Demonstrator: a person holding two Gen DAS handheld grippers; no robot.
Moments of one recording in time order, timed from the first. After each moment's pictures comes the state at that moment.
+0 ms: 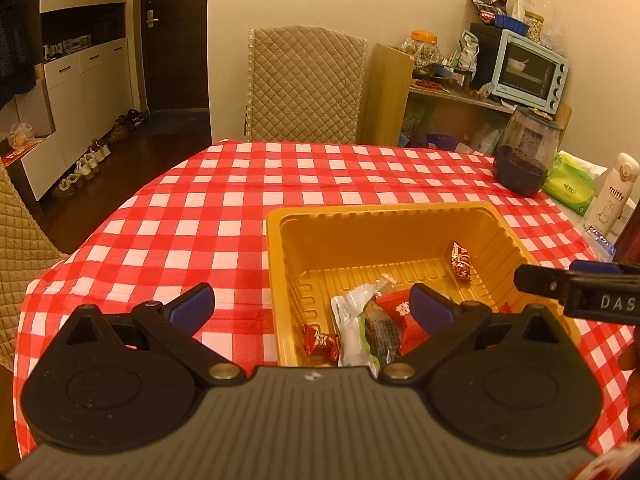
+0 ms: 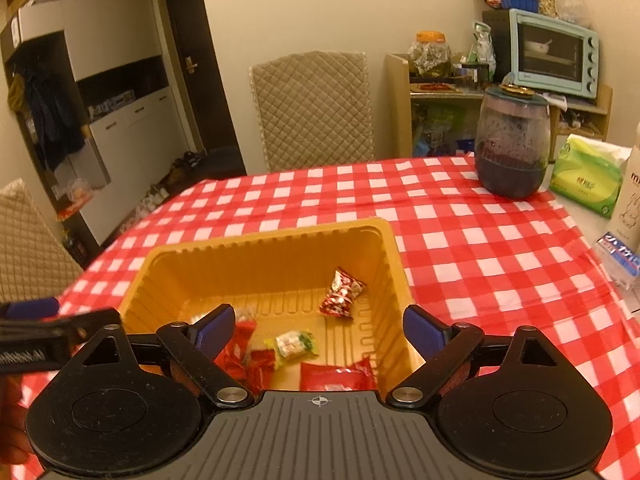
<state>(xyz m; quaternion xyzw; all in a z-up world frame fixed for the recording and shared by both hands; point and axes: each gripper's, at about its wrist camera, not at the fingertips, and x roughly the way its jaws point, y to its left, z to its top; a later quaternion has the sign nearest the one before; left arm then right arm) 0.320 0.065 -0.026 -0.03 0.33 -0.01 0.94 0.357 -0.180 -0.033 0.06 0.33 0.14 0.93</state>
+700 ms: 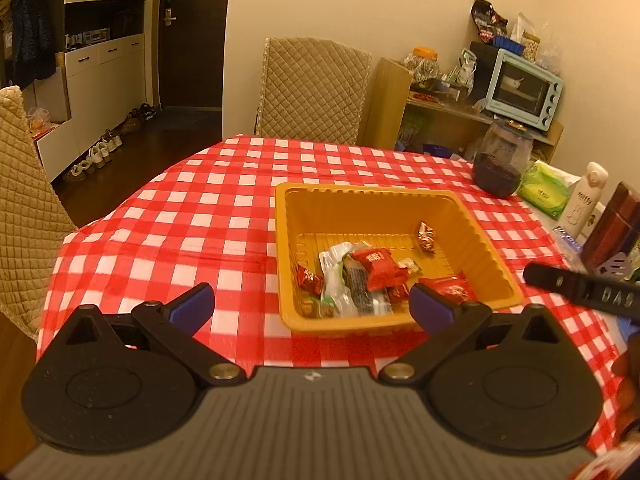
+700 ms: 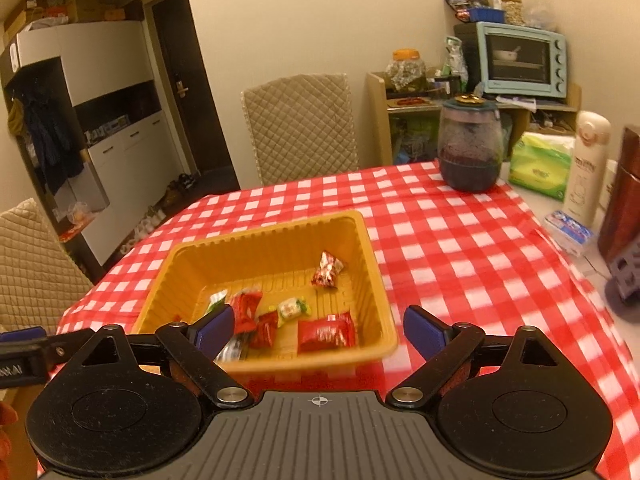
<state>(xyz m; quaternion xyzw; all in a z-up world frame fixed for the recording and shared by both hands) 0.215 0.057 0.005 -0.06 0.32 0.01 0.94 0.263 -0.208 -0.007 0.09 0.31 0.12 0.94</state>
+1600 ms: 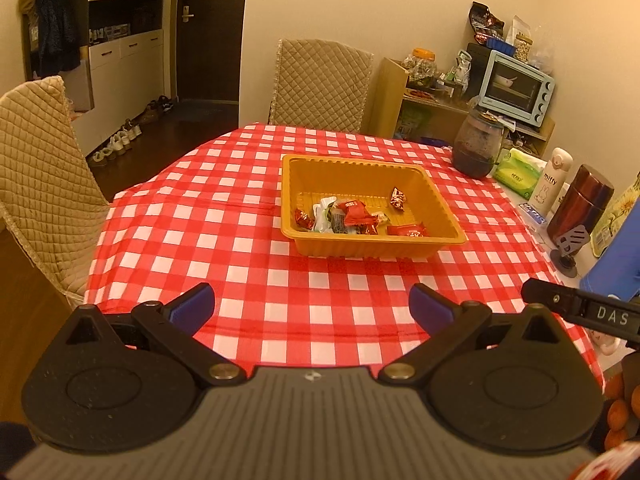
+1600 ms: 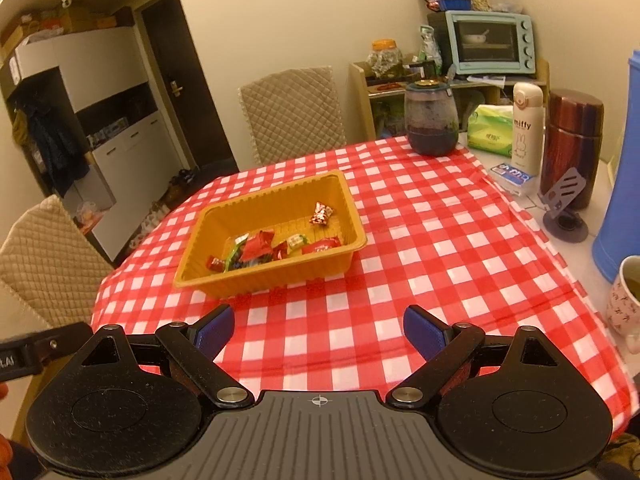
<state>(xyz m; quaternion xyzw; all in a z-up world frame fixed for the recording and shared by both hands) 0.071 0.024 0.049 -0.06 0.33 0.03 0.94 0.118 -0.237 0.029 0.11 0.33 0.11 0.93</state>
